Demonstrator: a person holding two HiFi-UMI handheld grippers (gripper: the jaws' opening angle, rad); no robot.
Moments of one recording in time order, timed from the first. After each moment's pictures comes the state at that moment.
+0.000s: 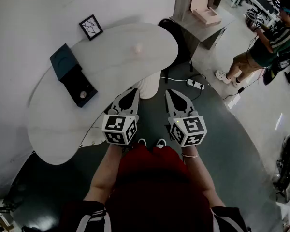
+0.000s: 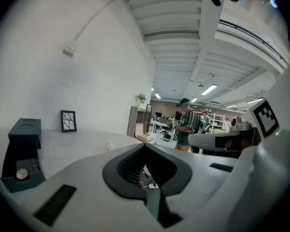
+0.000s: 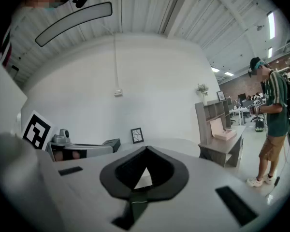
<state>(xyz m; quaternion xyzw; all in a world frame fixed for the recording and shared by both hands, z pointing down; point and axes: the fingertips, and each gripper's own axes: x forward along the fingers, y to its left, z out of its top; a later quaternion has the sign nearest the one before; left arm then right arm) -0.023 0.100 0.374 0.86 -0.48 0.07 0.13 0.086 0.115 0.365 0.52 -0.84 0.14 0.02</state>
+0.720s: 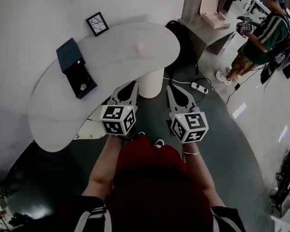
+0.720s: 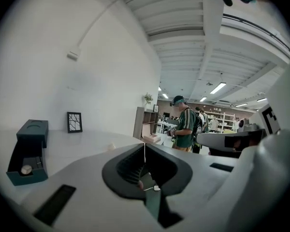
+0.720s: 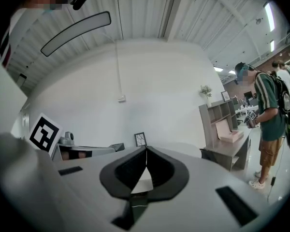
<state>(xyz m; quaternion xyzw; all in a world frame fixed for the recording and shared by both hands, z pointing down) -0.004 0.095 0.368 0.84 -0.53 0.07 0.13 0.116 0.114 0.353 0.49 -0.86 0.13 0.00</state>
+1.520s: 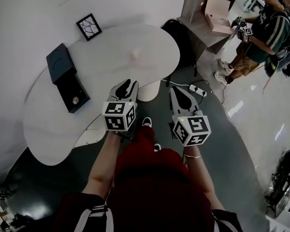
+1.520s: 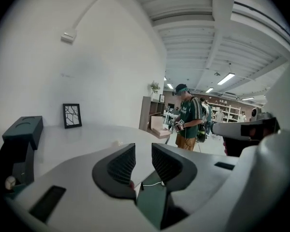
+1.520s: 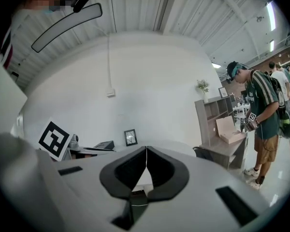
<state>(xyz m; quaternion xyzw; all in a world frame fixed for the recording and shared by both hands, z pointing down) -0.002 -0.001 0.411 0.82 -0.54 0.12 0.16 0.139 0.035 0.374 0.51 -0.85 0.15 0.02</state>
